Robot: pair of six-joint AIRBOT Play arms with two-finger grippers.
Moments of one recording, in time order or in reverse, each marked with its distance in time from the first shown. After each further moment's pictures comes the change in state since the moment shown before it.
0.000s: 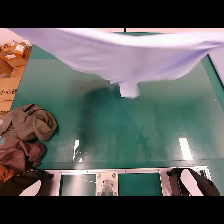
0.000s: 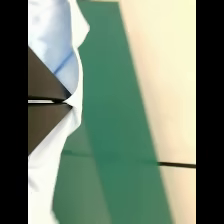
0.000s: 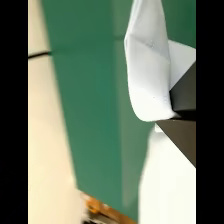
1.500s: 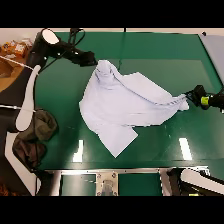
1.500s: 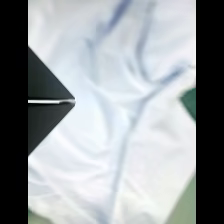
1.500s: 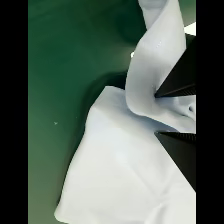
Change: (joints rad) left arm 0.002 -0.888 0.048 -0.694 -0.100 0.163; right arm -0.066 -0.485 -0.562 -0.064 -0.323 -0.073
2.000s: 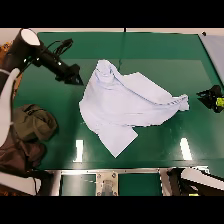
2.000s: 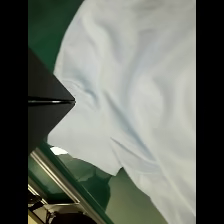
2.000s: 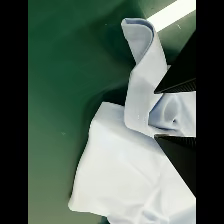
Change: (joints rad) left arm 0.048 0.344 -0.422 0.065 -0.287 -0.121; right arm -0.171 -0.018 0.079 -0.008 0.193 0.052
